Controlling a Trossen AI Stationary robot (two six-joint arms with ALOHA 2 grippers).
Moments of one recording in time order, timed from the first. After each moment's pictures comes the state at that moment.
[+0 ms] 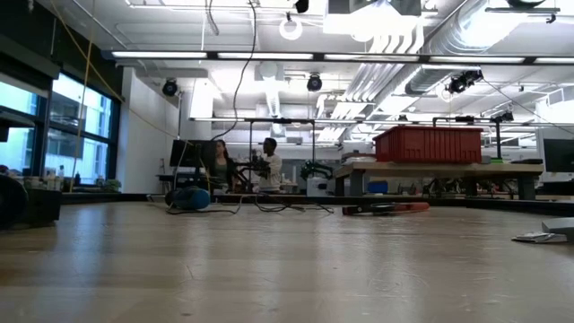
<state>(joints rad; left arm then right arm) 0.49 1.22 1.57 0.06 0.37 -0.63 -0.14 1.70 1.55 0.22 0.10 0.11</state>
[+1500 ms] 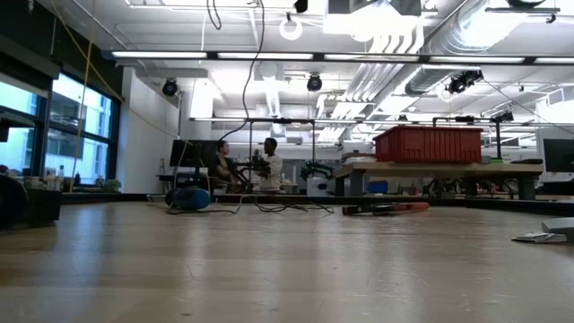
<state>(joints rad) 0.44 1.24 1.57 0.10 0.35 -0.64 -0.14 1.70 1.55 0.21 0.08 0.11</state>
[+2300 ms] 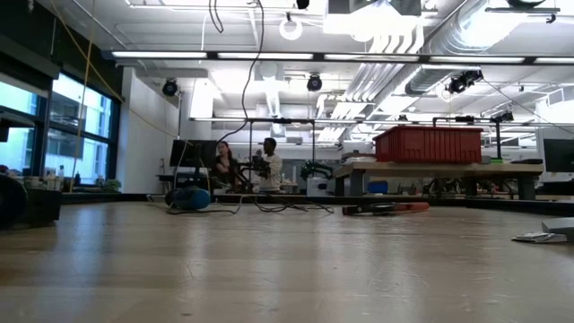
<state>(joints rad) 0.45 1.24 1.57 0.09 0.35 -0.63 -0.14 1.69 1.55 0.21 0.08 0.07</state>
